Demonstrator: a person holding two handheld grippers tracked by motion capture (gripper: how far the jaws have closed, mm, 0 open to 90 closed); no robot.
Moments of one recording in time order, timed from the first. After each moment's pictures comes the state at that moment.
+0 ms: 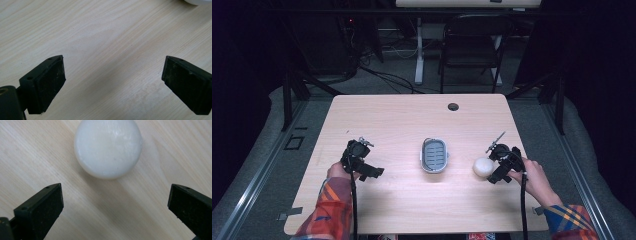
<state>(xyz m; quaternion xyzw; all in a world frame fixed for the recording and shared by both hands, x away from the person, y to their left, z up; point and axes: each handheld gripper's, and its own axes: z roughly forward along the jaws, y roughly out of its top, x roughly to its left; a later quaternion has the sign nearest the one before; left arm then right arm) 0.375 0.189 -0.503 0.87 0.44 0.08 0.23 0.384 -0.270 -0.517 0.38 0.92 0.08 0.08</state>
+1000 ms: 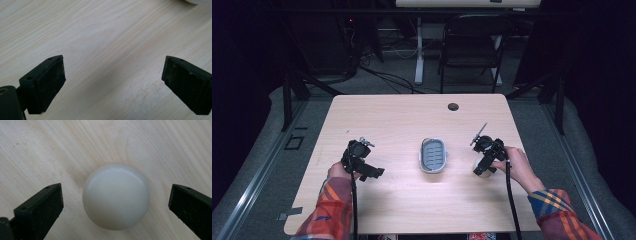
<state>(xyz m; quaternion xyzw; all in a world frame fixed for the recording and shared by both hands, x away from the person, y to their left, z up) 0.375 0.188 -0.504 0.87 0.44 0.08 0.22 0.422 -0.232 -0.521 0.34 0.94 0.07 0.05</state>
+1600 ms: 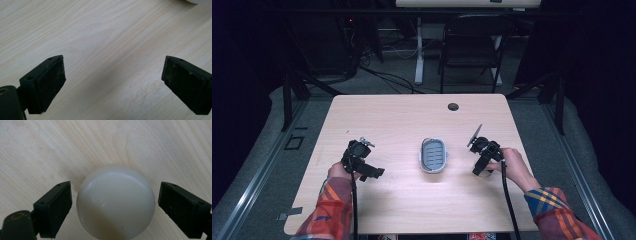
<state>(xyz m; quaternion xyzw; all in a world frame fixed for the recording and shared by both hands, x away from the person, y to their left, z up) 0.375 0.187 -0.504 0.87 0.43 0.08 0.22 0.429 -0.225 -0.537 0.36 0.93 0.04 0.04</state>
